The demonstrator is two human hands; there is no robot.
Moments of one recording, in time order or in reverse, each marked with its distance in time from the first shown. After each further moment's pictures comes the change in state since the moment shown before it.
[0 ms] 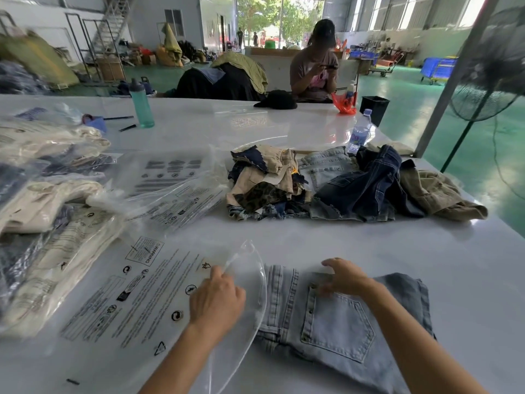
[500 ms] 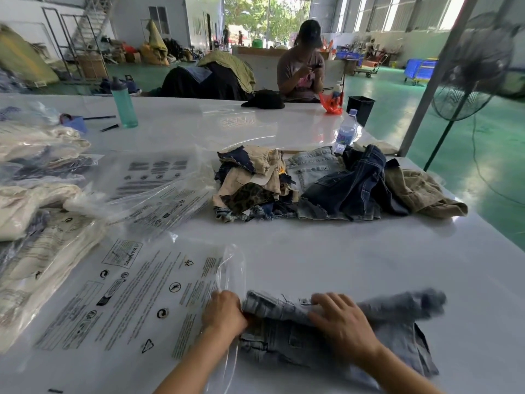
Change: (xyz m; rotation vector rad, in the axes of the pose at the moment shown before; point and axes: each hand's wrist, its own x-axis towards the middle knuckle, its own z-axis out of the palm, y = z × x) left_hand 0.018 0.029 0.052 -0.177 -0.340 -0.188; right_hand -0.092 -0.001 0.047 -0.213 0.649 -0.623
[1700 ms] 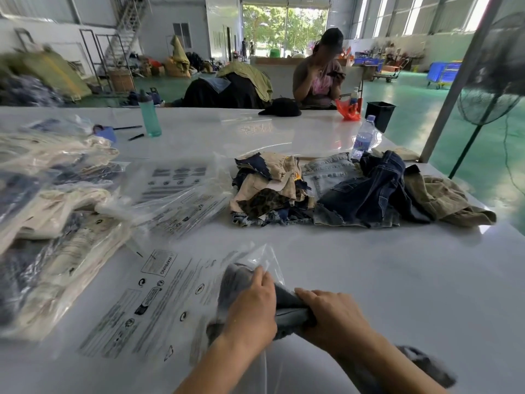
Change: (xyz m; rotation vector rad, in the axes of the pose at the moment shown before) left_hand -0.068 0.026 -0.053 -0.050 0.218 0.395; right_hand 0.058 -0.045 -0.037 0.105 -0.350 0.256
